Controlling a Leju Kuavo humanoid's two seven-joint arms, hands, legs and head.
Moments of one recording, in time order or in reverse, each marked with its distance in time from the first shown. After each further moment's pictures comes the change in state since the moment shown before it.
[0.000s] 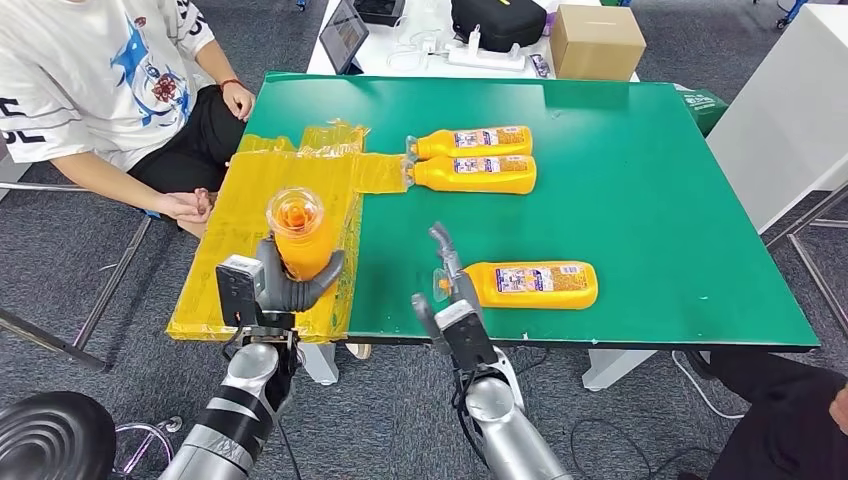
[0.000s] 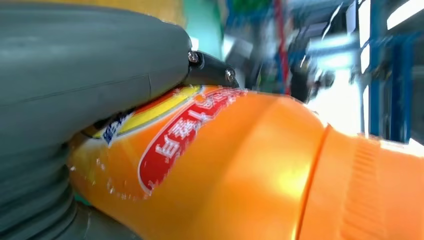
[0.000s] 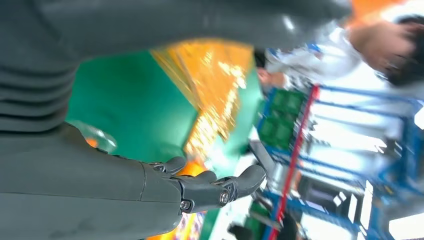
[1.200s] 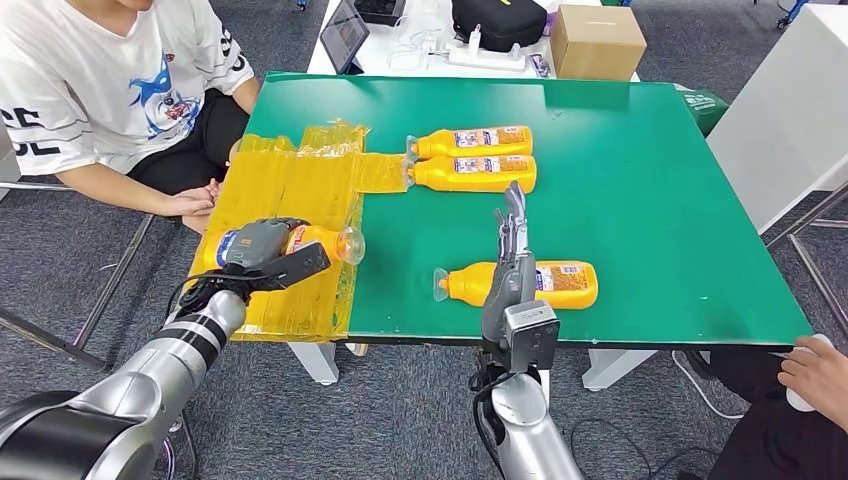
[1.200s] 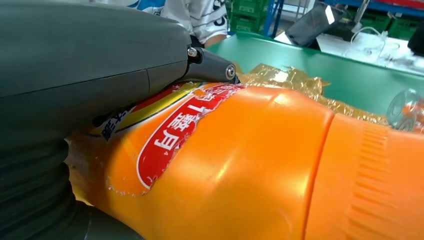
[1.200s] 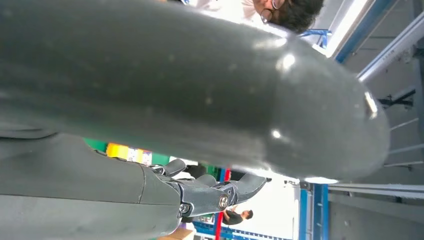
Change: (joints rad) left arm -0.405 0.172 -0.031 0.633 -0.846 -0.091 0.253; right arm 0.072 0.003 -0.024 -0.321 -0.085 -0.054 0.000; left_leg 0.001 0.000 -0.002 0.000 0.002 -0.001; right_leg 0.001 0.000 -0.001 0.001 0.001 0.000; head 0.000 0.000
